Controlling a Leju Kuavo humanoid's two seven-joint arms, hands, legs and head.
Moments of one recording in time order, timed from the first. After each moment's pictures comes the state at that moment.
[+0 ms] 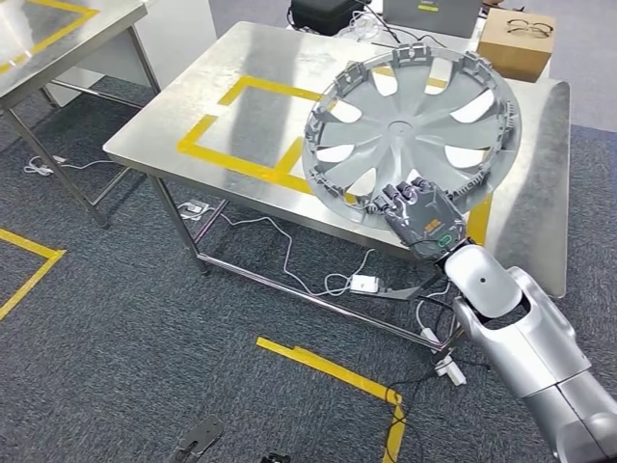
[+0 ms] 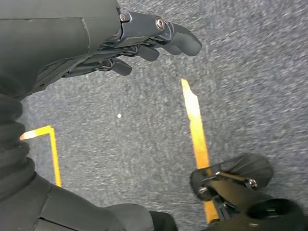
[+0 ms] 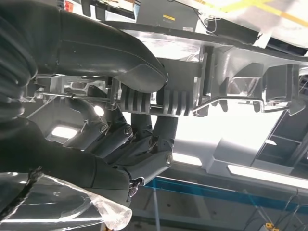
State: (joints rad) left arm -0.15 -0.10 0.92 -0.23 -1.27 0.18 -0.22; right arm -0.77 -0.14 0.70 -1.15 1.38 -0.37 -0.07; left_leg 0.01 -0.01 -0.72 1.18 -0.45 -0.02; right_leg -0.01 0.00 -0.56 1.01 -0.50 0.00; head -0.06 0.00
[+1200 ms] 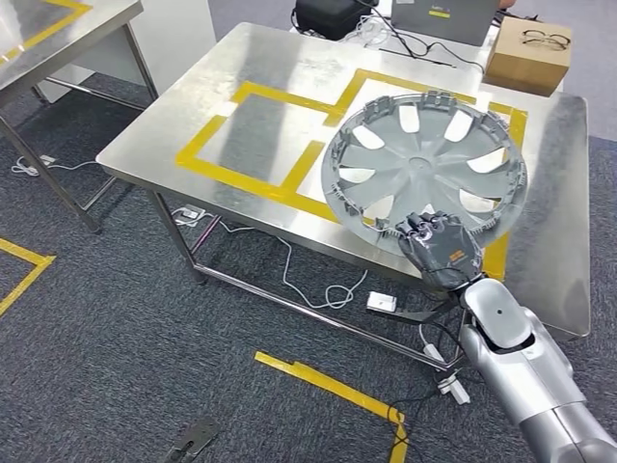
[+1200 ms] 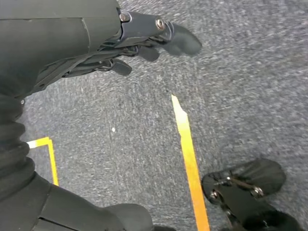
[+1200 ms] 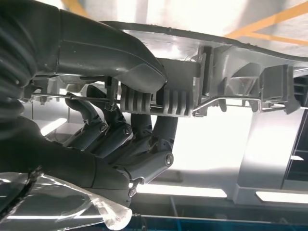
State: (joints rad) left arm -0.15 -0.09 0.92 -0.23 -1.28 0.18 -0.21; right arm -0.64 -0.14 0.57 -1.04 1.23 -0.55 -0.15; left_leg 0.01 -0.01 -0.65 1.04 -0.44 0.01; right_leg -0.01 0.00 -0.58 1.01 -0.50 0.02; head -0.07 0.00
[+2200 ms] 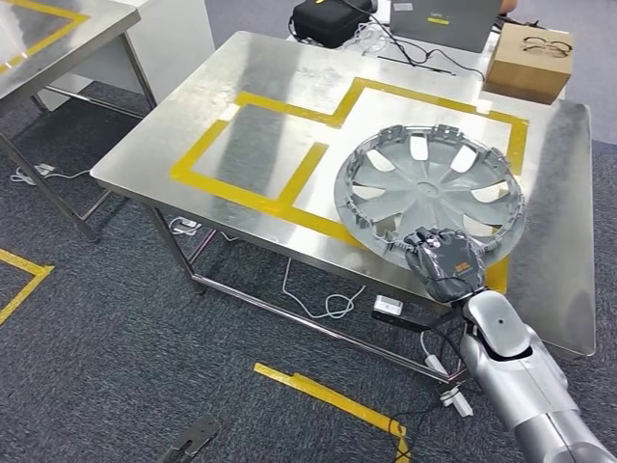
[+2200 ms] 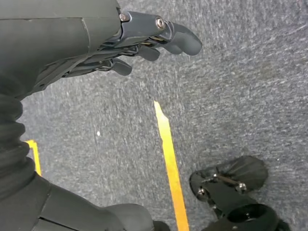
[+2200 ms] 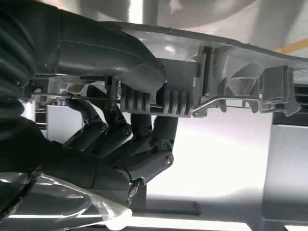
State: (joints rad) left arm -0.14 -0.08 0.92 -0.23 -1.26 0.16 -0.27; right arm -0.60 -0.10 0.50 -0.92 1.17 -0.56 -0.19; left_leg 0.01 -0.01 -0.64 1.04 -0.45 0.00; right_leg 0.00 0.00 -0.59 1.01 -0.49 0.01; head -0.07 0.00
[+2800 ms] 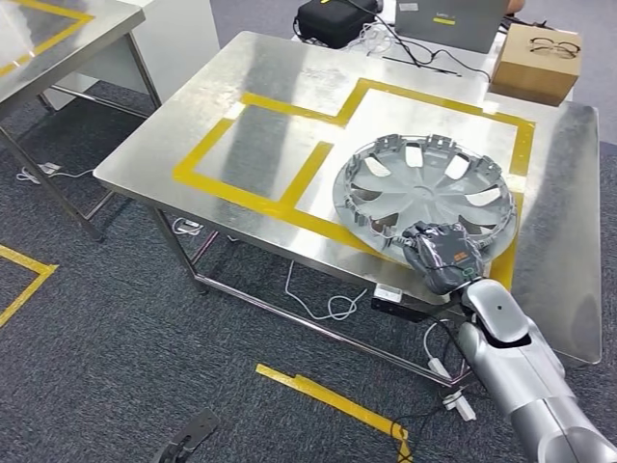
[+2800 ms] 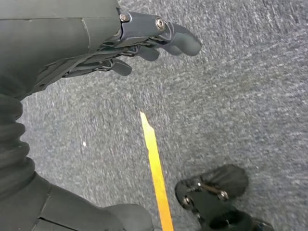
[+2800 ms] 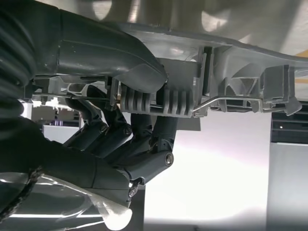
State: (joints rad) left arm -0.16 -0.08 0.92 -0.23 -1.27 0.16 -0.34; right arm -0.67 -0.08 0.48 -0.84 1.11 -0.48 -0.21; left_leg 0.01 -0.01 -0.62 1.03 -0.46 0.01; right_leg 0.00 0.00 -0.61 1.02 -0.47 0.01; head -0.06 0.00
